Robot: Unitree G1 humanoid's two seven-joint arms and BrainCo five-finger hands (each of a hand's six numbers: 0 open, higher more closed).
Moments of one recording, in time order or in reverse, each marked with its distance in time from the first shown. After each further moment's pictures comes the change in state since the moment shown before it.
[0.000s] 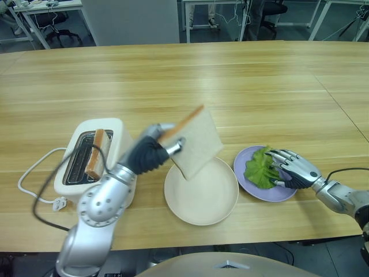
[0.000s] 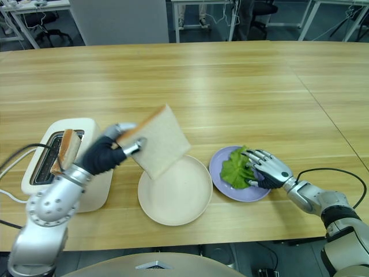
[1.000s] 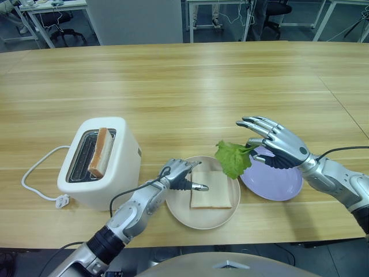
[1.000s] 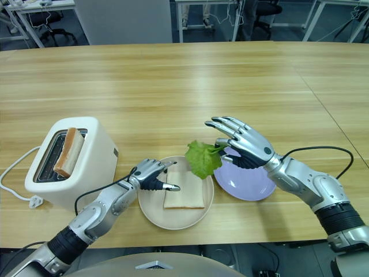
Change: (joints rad) left arm -0.206 0.066 -0.346 0.658 0.637 -0.426 0.131; right arm 0.152 0.023 -0.228 -0.857 0.445 -0.006 0.465
